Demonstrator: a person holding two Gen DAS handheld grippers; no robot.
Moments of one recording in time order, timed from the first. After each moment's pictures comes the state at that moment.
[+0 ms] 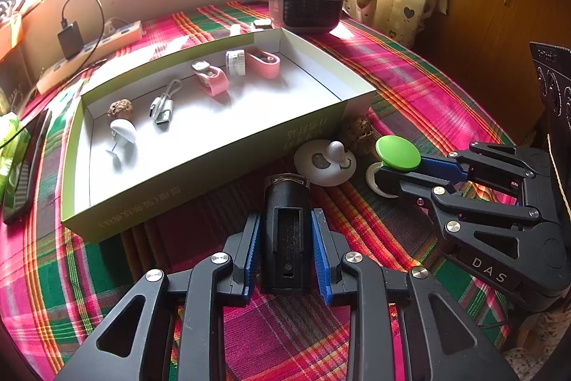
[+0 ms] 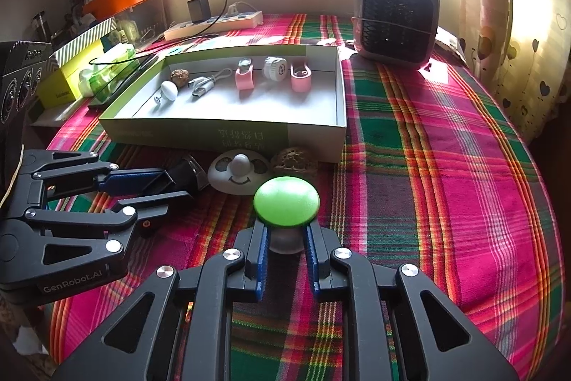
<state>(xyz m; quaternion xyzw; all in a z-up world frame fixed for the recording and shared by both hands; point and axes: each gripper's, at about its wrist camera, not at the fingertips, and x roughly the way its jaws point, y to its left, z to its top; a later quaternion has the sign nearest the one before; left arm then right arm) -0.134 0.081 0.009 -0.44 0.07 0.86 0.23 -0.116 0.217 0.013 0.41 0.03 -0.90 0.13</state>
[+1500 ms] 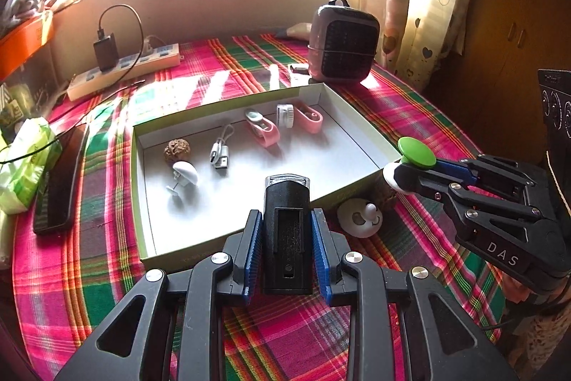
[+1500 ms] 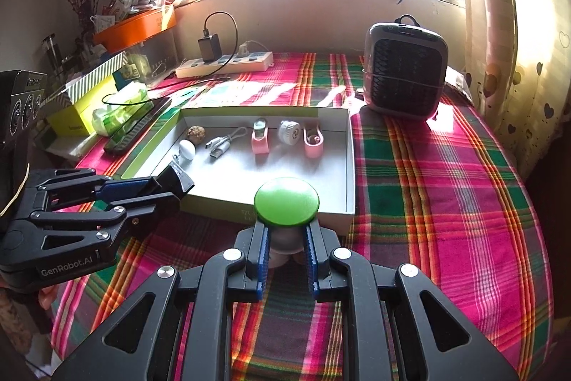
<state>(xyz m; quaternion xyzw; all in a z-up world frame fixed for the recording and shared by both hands) -0.155 0.041 0.050 -0.41 0.02 0.89 0.20 -0.138 0.206 0.057 0.37 0.02 -0.92 0.15</state>
